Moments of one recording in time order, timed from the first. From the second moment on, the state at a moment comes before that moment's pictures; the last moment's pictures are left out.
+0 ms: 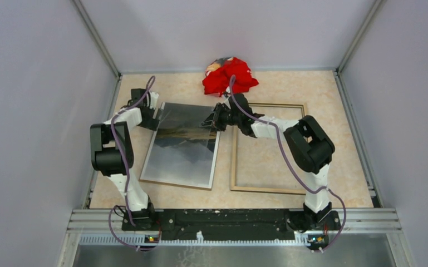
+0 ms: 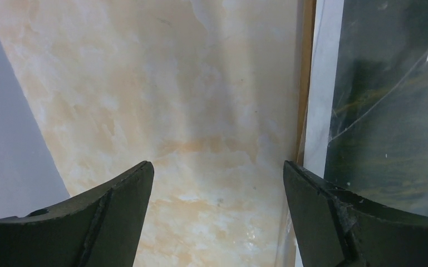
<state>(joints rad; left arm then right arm) 0.07 1.85 1.18 -0.28 -0.15 0.36 0.66 2.00 1.25 0.34 -0.49 1.11</state>
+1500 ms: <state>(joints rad) -0.66 2.09 1.62 -0.55 0.28 0.05 0.27 1.02 1.55 -1.15 0.05 0.43</state>
